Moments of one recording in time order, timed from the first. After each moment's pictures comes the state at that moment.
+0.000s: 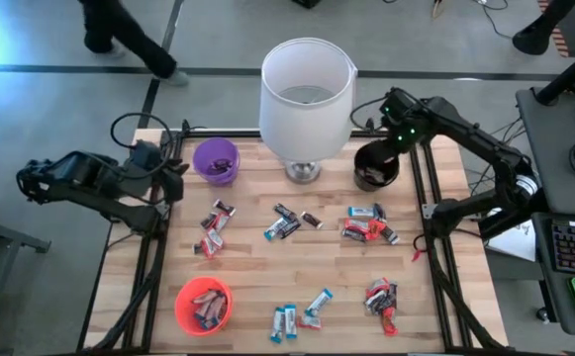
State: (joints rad) left arm -0.21 0.71 1.12 -1.23 -0.81 -0.91; right arm -0.83 1.35 1.28 -1.27 -0.03 0.31
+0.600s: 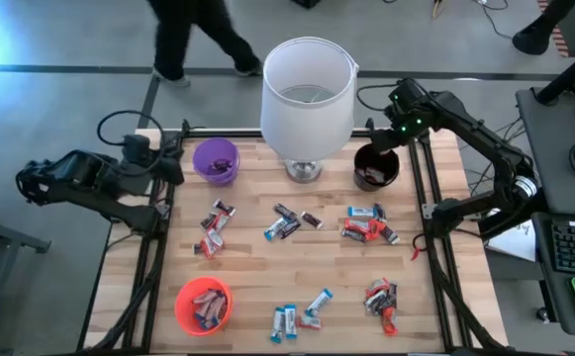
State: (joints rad) left arm -0.19 0.70 1.12 -1.21 -0.99 -1.08; right arm -0.94 1.35 1.28 -1.18 -0.20 0.25
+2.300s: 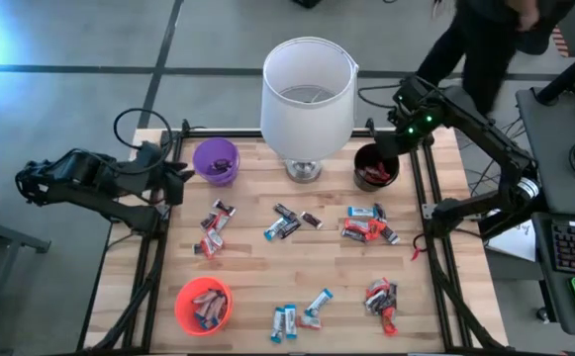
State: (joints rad) left arm -0.19 0.70 1.12 -1.14 -0.67 -0.83; right arm -0.88 1.33 1.43 -1.44 -0.37 0.30
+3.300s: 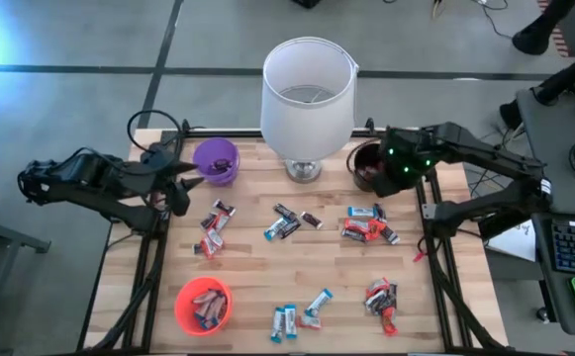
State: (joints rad) left arm -0.19 0.74 1.12 -1.03 -0.61 -0.45; right arm -0.33 1.21 1.36 -1.48 -0.17 0.85
